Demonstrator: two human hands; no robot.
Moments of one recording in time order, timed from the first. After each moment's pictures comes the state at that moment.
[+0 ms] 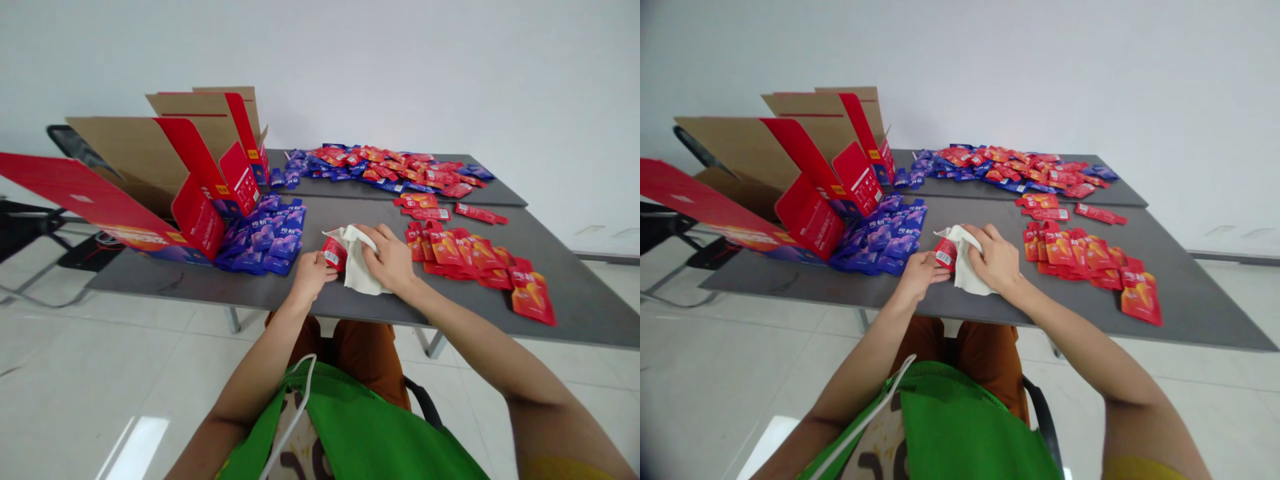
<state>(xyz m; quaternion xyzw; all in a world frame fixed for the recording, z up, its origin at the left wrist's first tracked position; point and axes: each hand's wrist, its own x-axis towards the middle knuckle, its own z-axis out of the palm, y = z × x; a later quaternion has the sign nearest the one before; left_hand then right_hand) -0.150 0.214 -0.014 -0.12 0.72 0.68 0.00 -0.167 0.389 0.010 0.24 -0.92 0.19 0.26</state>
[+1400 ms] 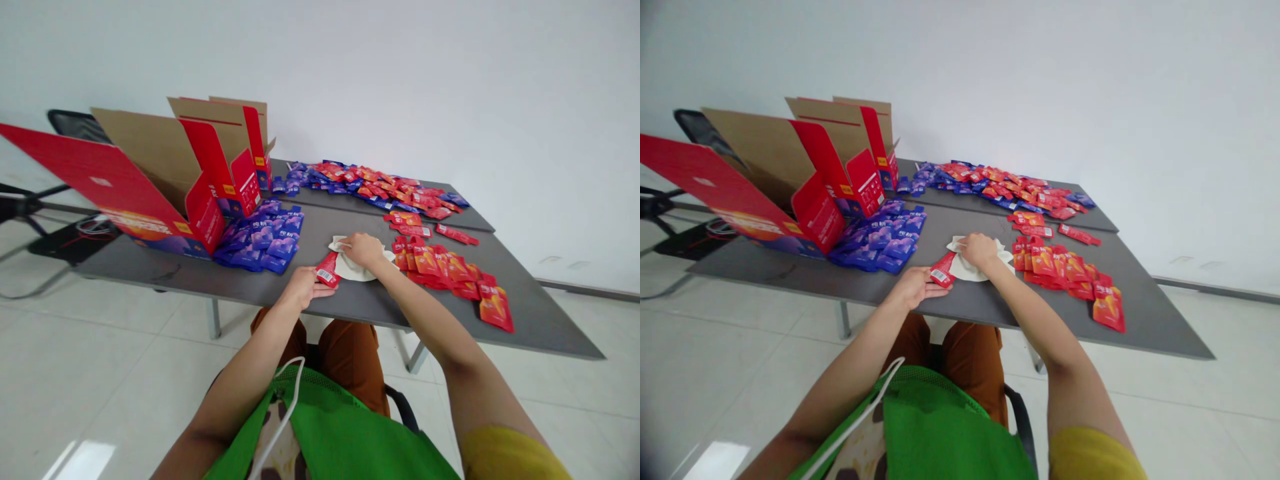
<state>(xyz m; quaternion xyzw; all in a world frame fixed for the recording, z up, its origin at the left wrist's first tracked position) -0.137 0.207 -0.027 -0.14 0.56 0.81 0.12 -0.225 0.361 0.020 0.15 -0.98 0.03 0.08</state>
